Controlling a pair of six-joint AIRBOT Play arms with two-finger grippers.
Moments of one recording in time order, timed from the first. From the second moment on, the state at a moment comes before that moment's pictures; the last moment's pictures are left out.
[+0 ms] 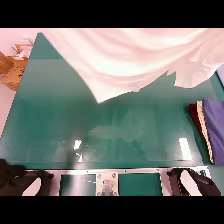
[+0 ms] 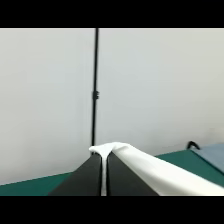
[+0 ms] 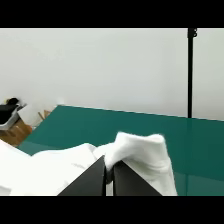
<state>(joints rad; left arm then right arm) 0.02 -0.88 1.74 0.97 -0.77 -1.30 -0.39 -0.78 1.64 -0.67 1.19 1.27</state>
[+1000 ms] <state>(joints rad) -0.13 -1.64 1.62 1.01 -0.96 -1.46 -0.26 -1.22 0.78 -0.62 0.81 1.14</state>
